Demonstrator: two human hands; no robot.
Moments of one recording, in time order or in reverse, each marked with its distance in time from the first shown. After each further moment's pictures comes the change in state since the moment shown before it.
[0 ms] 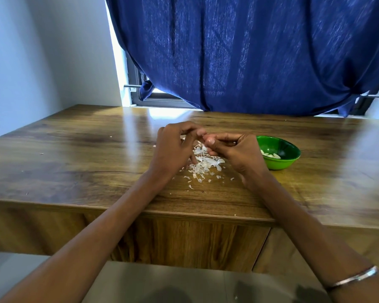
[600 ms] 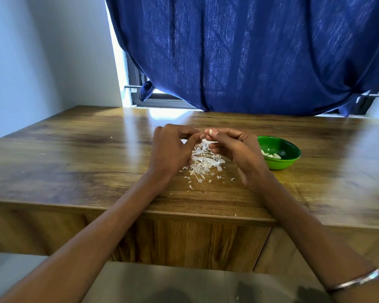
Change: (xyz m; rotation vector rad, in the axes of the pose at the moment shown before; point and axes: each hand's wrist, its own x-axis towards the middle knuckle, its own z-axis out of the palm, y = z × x) left_hand 0.000 0.003 -0.002 0.130 0.049 -0.022; right_hand 0.001 -0.002 -0.001 0.076 0.006 0.030
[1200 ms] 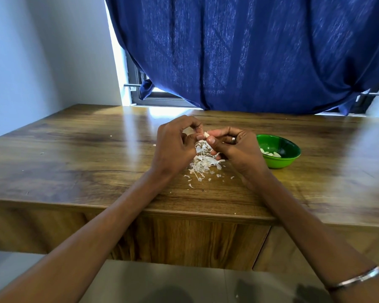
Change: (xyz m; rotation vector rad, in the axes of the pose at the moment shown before) left_hand -0.001 0.000 0.005 -0.052 0.041 0.199; right_hand -0.005 -0.002 0.001 -0.122 -0.026 -0.056
